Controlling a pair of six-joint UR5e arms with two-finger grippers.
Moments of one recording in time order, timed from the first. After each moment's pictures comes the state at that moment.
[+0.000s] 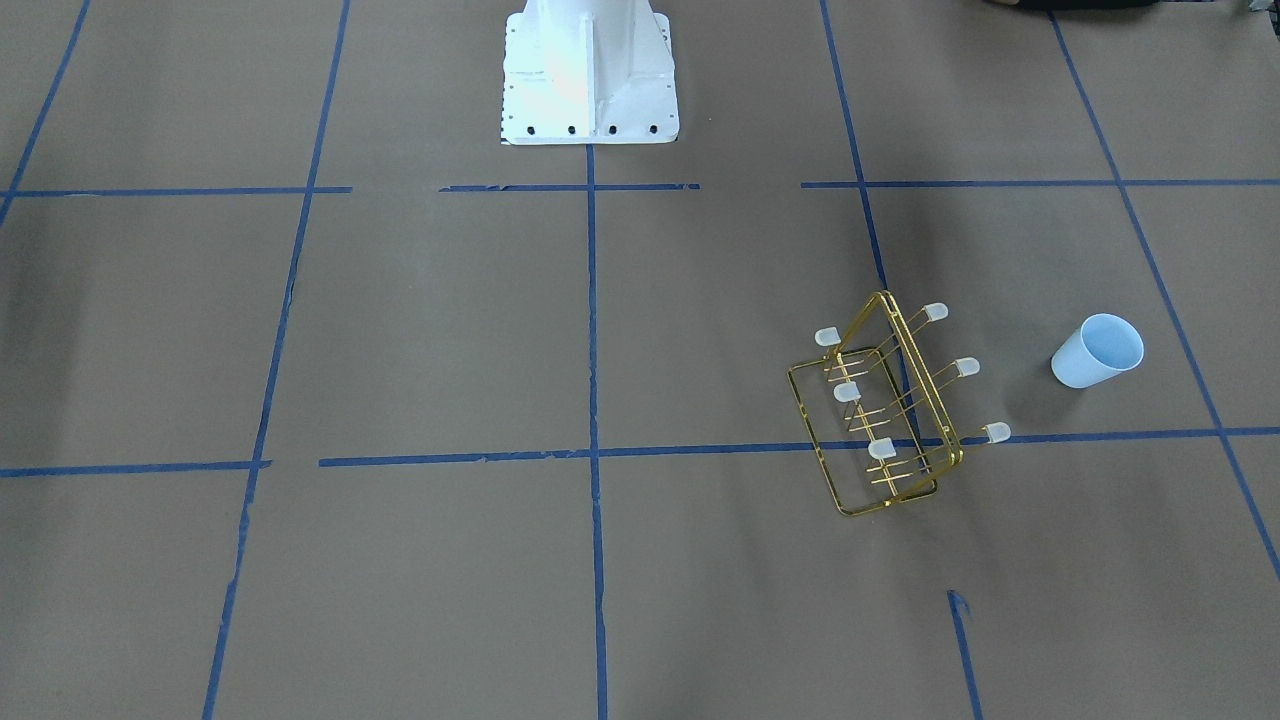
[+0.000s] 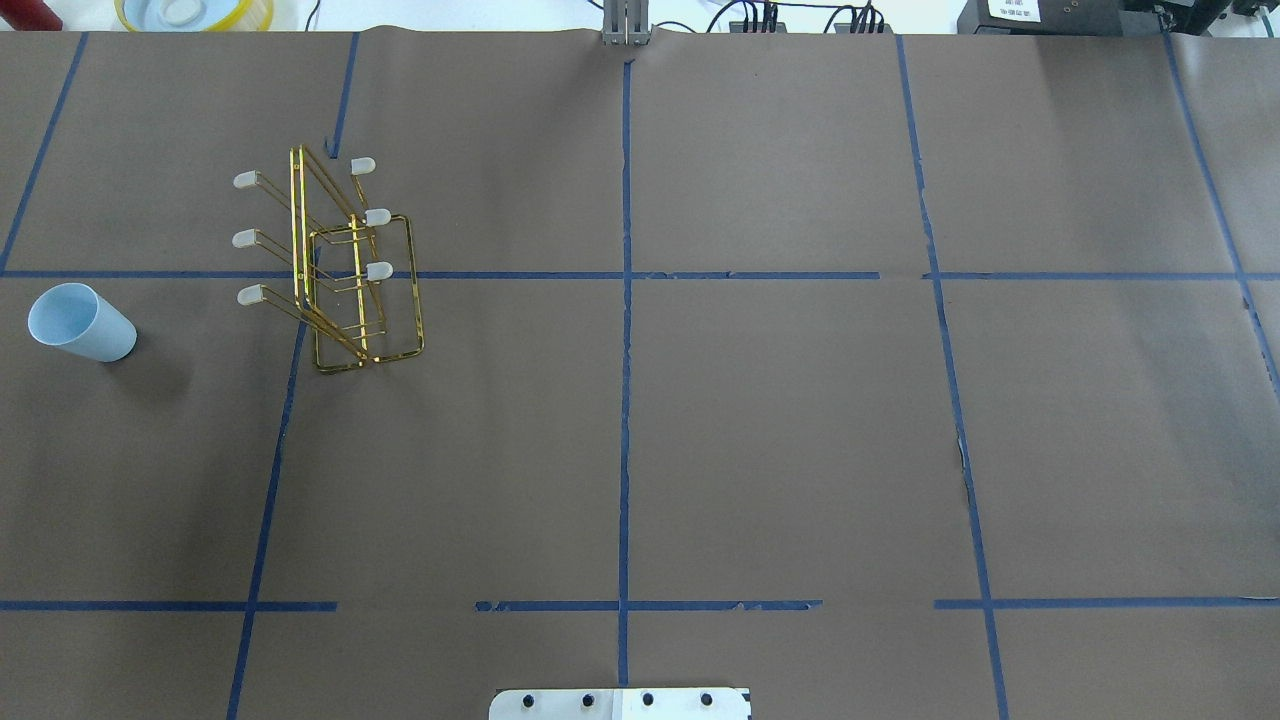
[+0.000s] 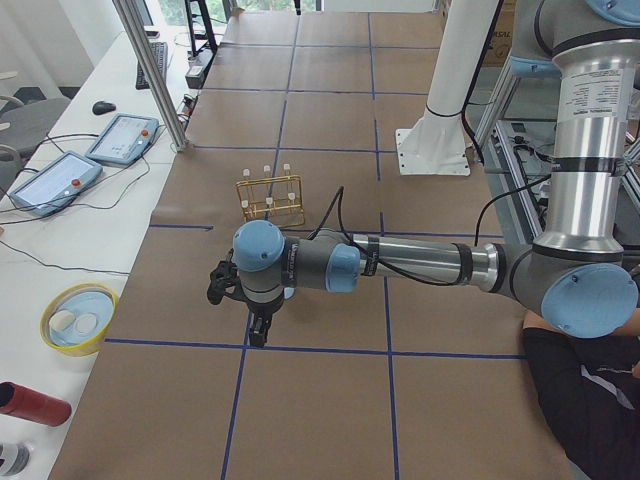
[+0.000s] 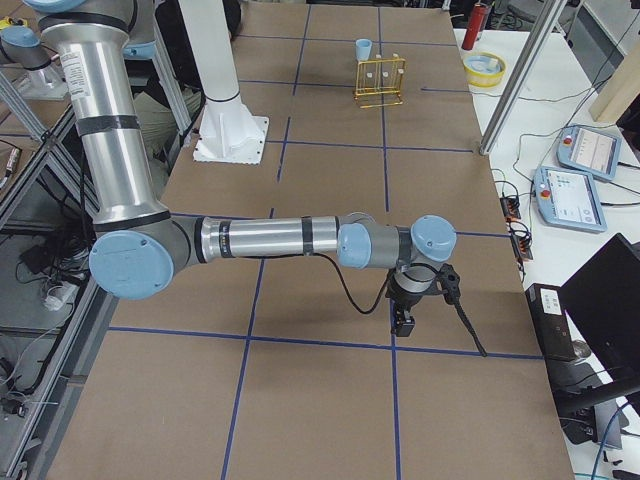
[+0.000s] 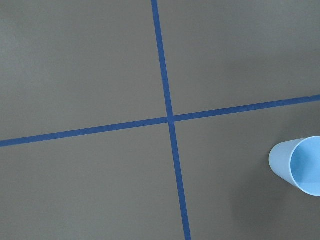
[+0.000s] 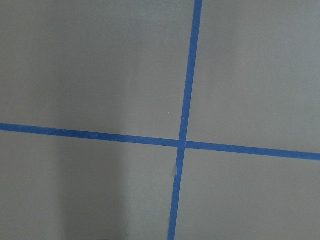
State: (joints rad) left arm -1.59 -1.57 -1.66 -1.61 -2.38 0.09; right arm 1.49 -1.38 1.46 -1.67 2.30 -0.04
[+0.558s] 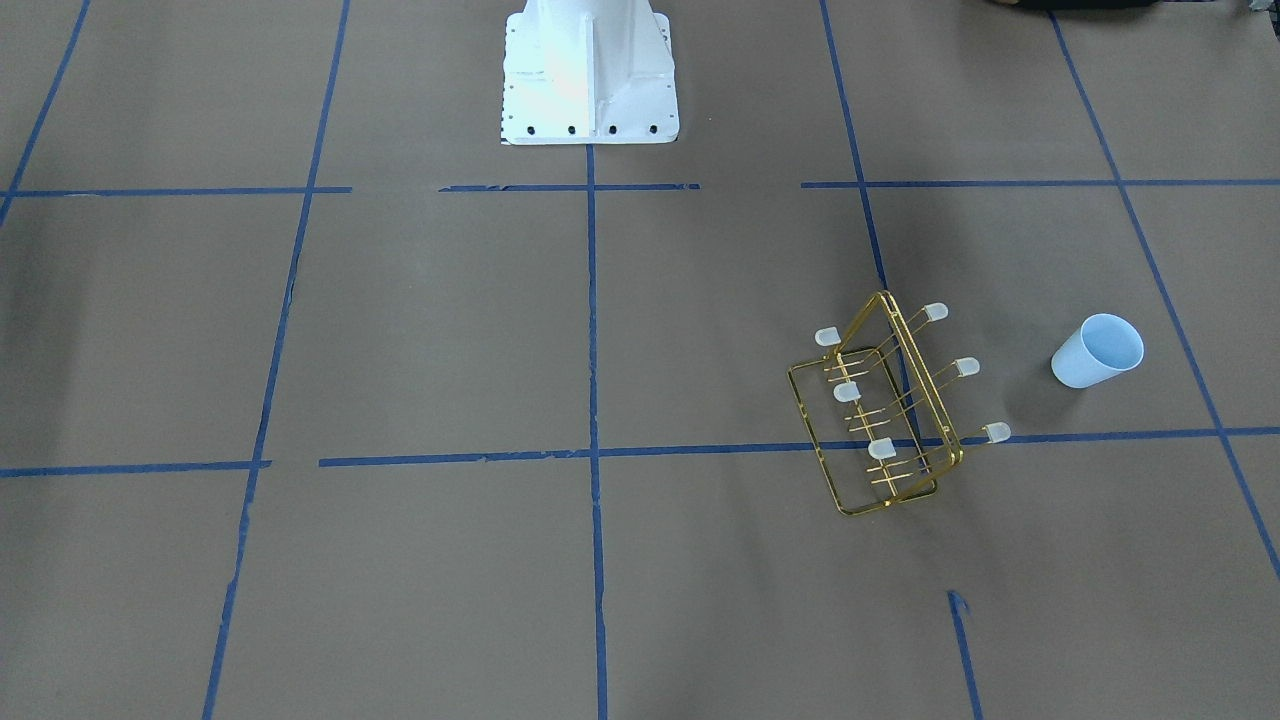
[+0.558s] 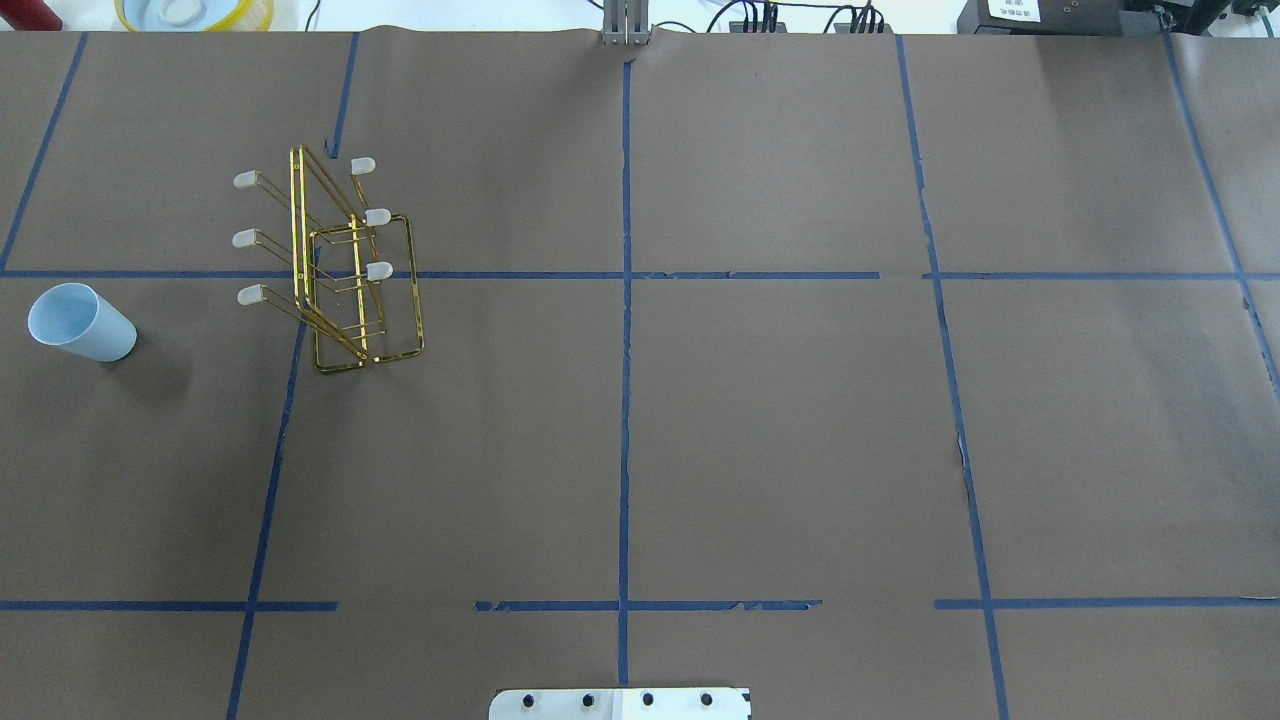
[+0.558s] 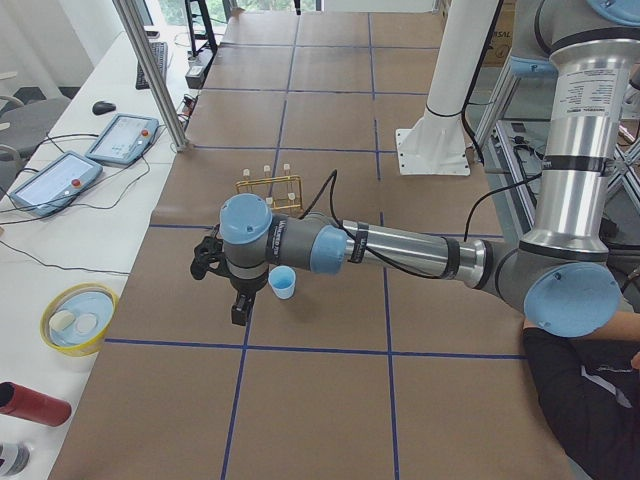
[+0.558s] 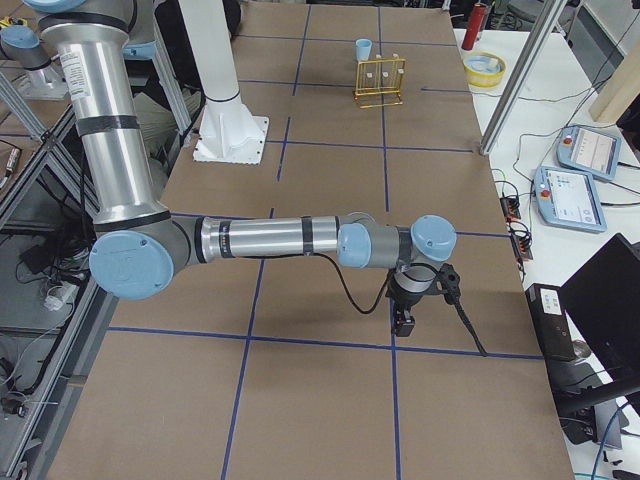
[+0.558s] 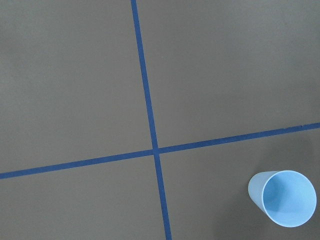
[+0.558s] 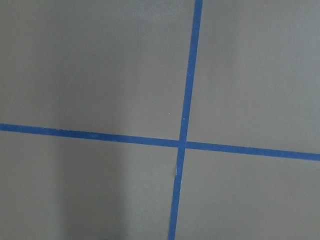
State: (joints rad) left arm -1.60 -1.64 -1.67 -1.63 -2.39 0.02; right arm 1.49 -1.38 1.46 -1.67 2.30 -0.04
